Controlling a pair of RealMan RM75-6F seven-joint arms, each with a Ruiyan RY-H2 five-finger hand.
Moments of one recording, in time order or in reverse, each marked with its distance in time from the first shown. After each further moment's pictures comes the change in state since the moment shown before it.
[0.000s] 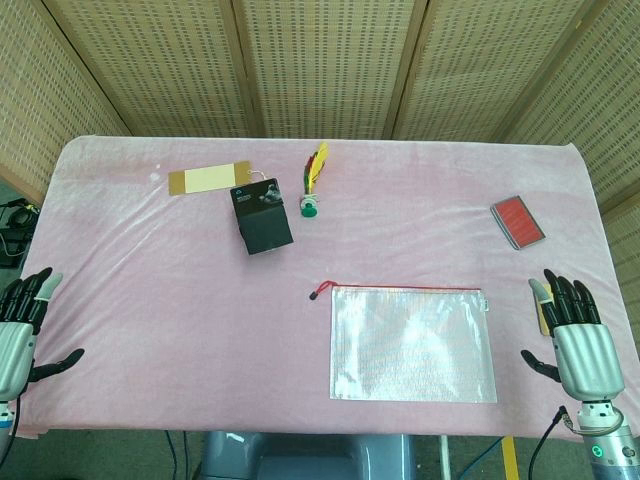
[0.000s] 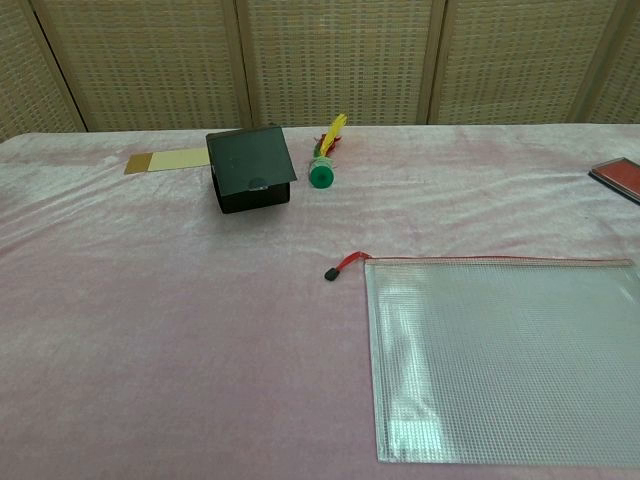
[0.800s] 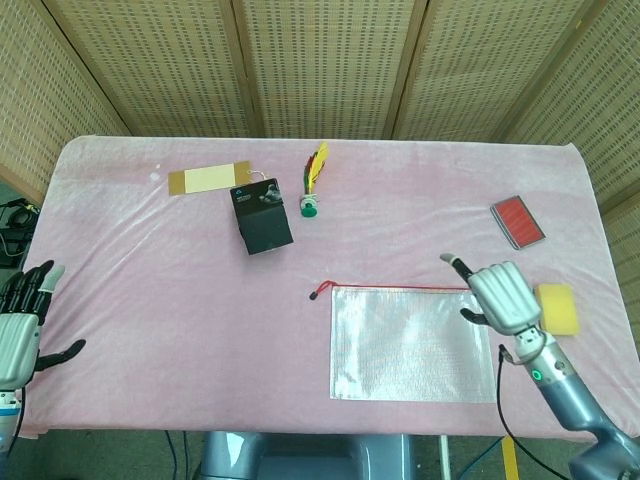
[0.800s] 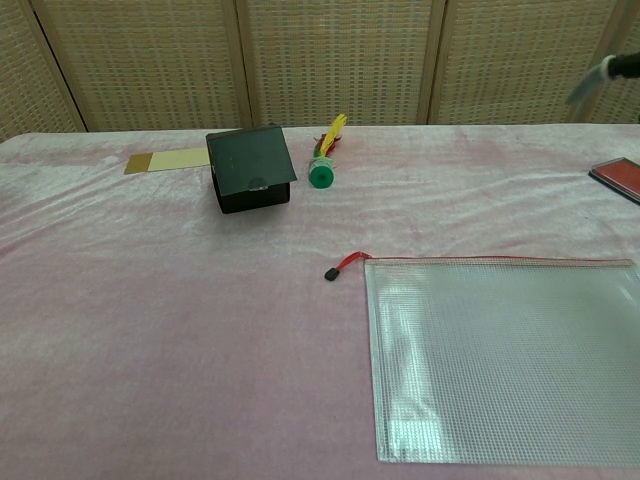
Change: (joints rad) left arm -0.026 -0.047 -0.034 0.044 -0.050 -0.028 0.050; right arm 0.359 -0.001 0.128 0.043 0.031 -0.454 -0.007
